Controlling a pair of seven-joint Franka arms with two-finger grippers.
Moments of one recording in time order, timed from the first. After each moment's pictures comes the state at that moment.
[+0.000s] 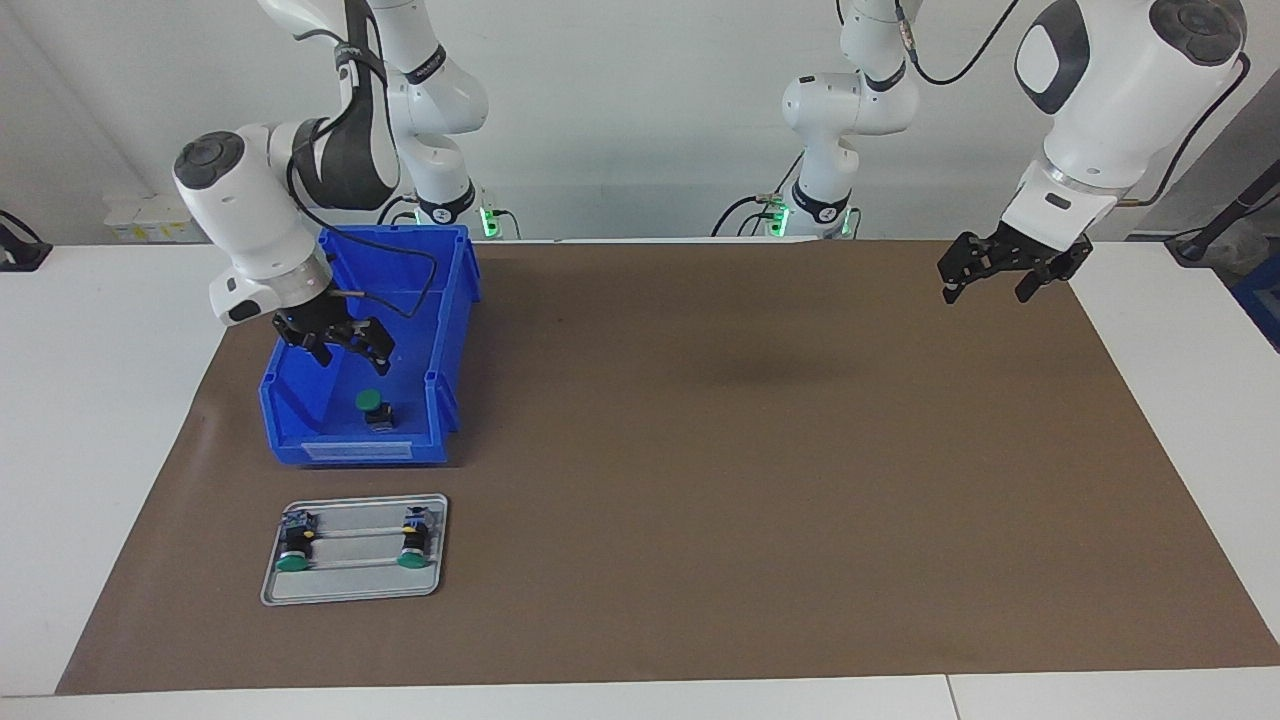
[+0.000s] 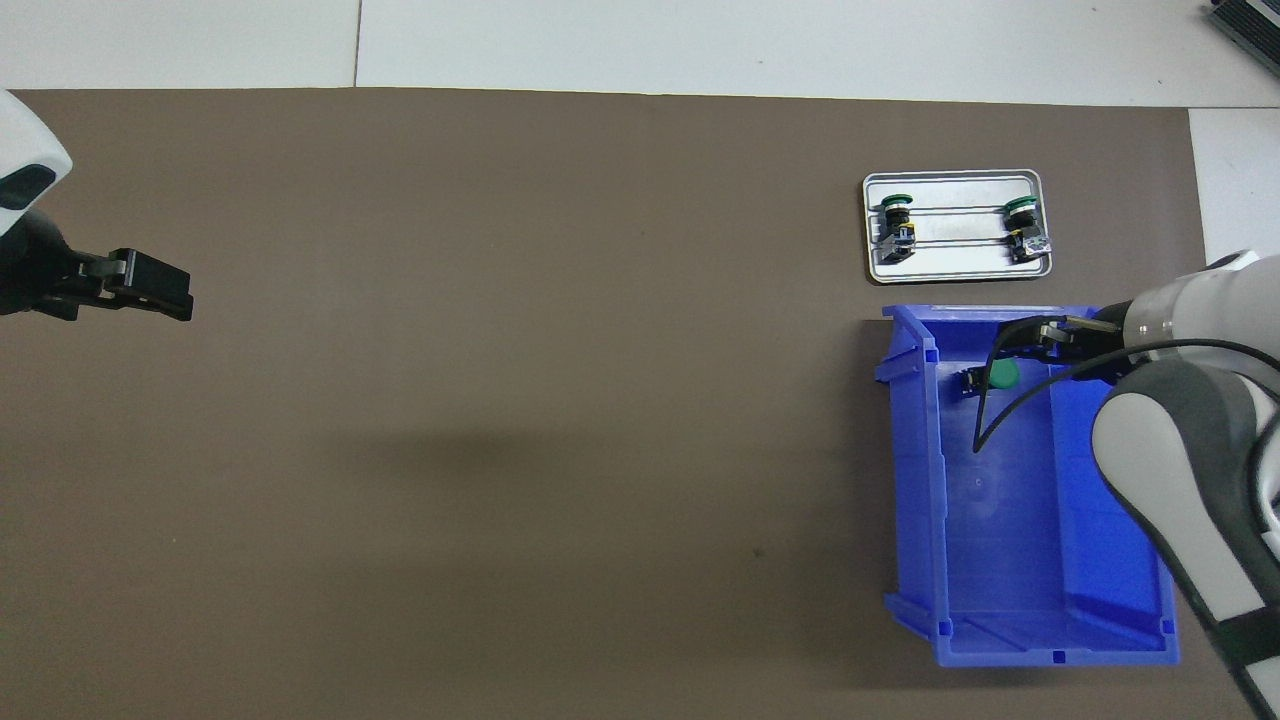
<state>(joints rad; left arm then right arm) -0.11 0.07 0.04 -1.54 0.00 1.57 0.00 -0.05 -0.04 0.00 -2.03 0.08 2.02 0.16</state>
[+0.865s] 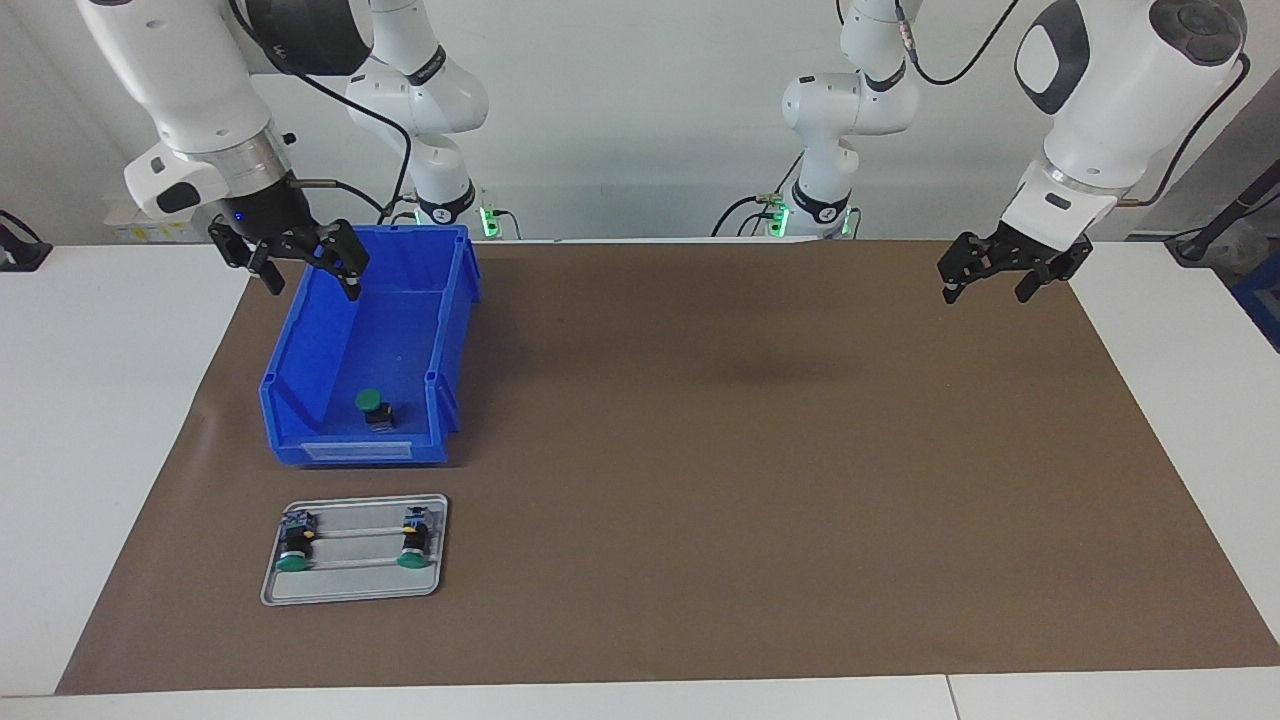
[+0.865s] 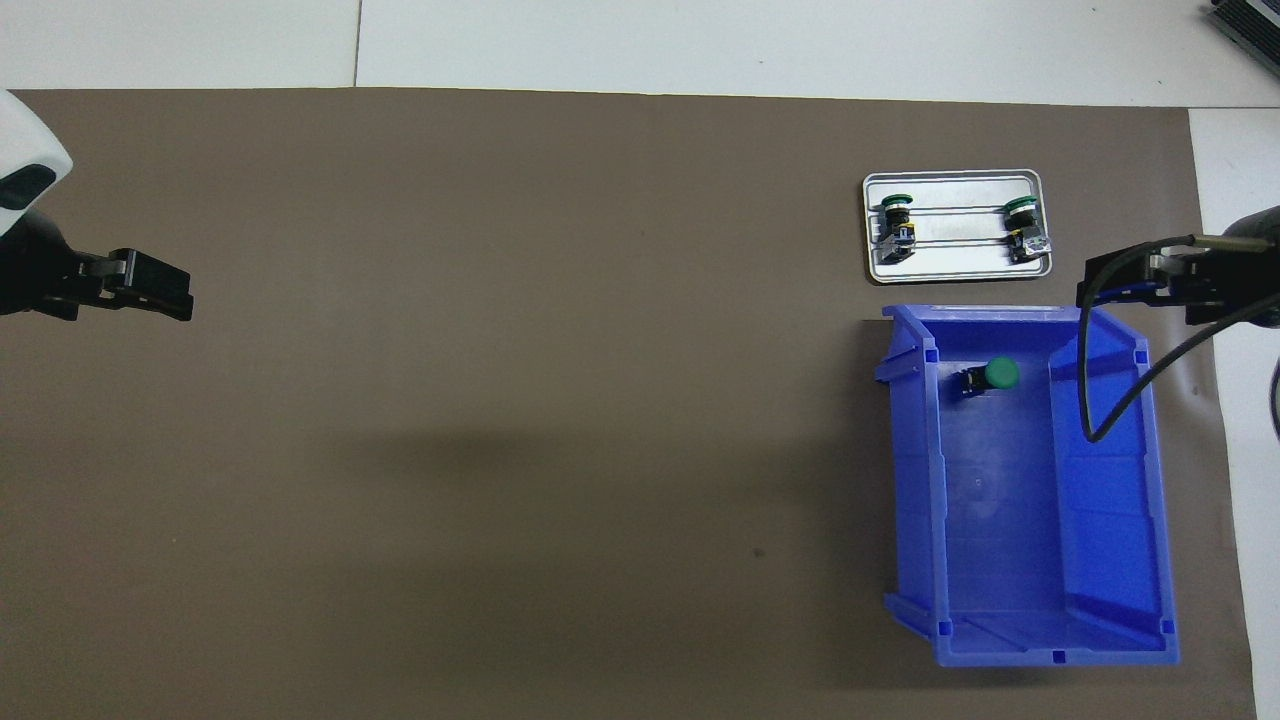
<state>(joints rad) -0.11 0.07 0.04 -1.54 0.00 1.57 0.00 0.02 0.01 0.01 -1.58 0.01 1.61 0.16</state>
